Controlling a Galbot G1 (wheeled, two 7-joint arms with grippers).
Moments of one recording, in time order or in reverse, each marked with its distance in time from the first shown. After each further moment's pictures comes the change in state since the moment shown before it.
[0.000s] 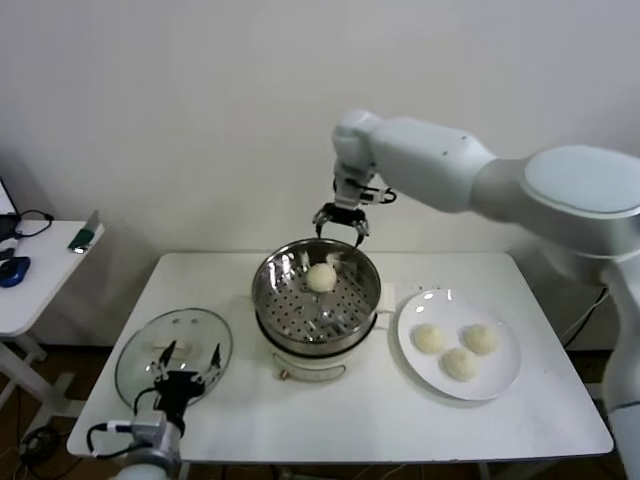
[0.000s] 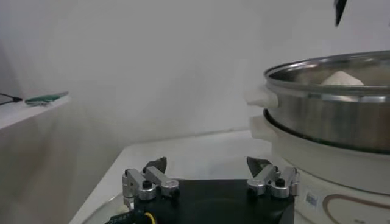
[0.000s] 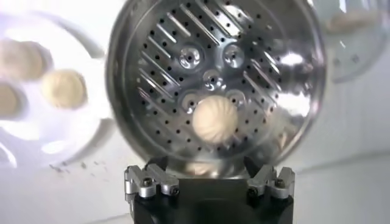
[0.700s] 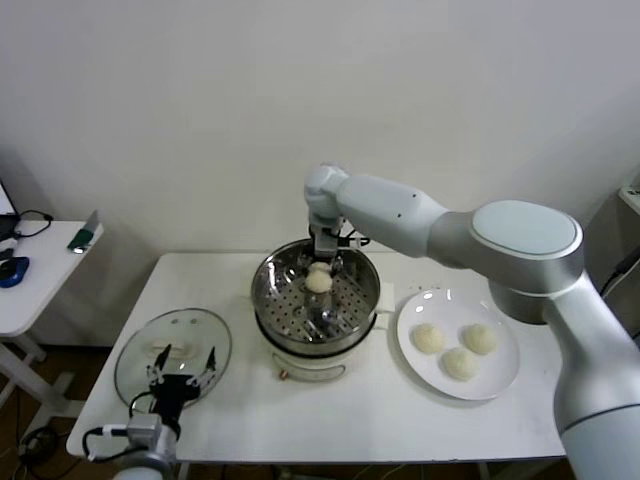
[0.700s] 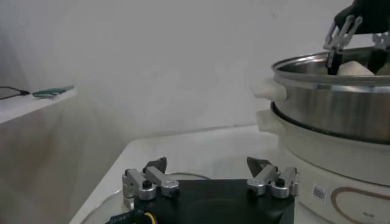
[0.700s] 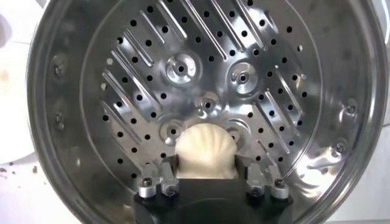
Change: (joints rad) left arm 0.007 0.007 -0.016 0.024 -0.022 -0.017 -0.010; right arm -0.338 0.206 0.281 -0.141 -0.638 0.270 0.160
